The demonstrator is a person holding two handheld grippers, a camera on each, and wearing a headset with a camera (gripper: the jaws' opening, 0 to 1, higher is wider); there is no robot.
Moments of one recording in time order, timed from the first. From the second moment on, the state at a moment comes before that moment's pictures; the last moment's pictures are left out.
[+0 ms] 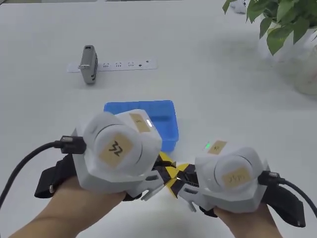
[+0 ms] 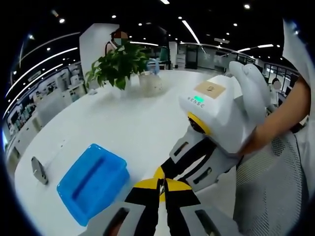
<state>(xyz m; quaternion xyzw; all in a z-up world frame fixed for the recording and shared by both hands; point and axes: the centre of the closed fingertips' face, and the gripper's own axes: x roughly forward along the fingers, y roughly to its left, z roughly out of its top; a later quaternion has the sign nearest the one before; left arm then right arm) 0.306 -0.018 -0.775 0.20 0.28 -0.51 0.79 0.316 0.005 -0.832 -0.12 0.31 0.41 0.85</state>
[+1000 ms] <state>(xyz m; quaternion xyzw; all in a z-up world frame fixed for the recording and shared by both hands) 0.304 -0.009 -0.756 0.19 0.28 -0.51 0.79 0.251 -0.064 -0.757 -0.16 0.29 0.31 0.89</state>
